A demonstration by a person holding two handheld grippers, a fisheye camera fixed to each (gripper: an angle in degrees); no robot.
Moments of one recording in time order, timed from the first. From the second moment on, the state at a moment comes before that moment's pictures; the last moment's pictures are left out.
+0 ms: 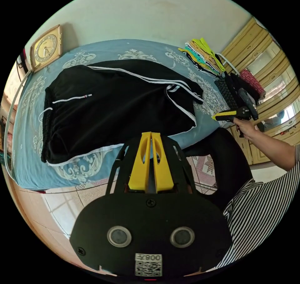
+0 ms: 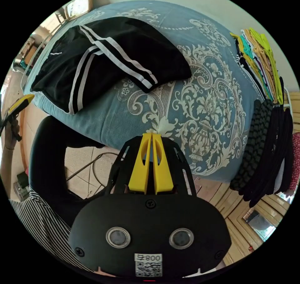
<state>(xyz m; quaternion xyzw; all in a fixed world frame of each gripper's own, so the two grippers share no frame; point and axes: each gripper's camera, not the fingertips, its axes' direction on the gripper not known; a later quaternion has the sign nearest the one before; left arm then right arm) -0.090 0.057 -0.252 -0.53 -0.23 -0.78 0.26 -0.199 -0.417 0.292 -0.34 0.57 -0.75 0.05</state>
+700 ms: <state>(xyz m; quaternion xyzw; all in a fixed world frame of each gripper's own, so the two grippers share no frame) -0.184 0.311 -0.083 -0.48 -0.10 -0.83 0.27 -0.141 -0.436 0.251 -0.33 0.34 -0.88 0.03</state>
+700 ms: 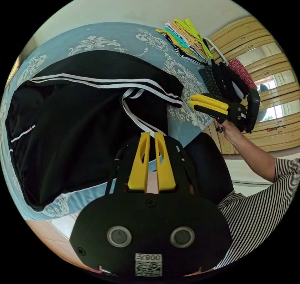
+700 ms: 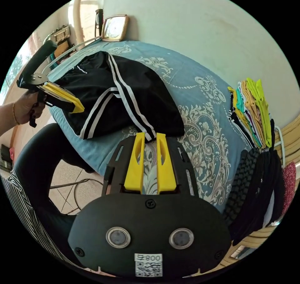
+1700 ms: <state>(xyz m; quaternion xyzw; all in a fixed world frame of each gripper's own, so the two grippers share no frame) -0.223 0.426 0.035 -0.44 -0.10 -0.85 0.27 -0.262 -0.509 0.531 -0.41 0.33 -0.80 0.28</state>
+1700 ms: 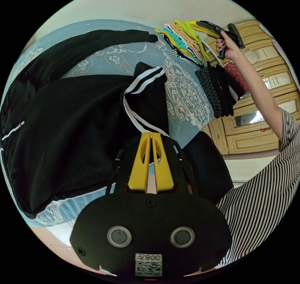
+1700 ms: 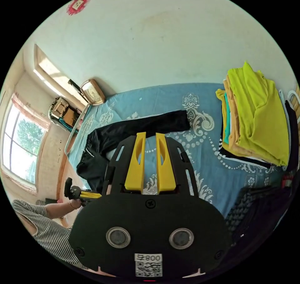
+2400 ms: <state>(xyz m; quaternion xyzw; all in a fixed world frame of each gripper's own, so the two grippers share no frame) -0.221 0.440 0.100 -0.47 -0.15 -0.84 0.22 -0.048 -0.683 0.540 -0.48 0.50 -0.71 0.11</state>
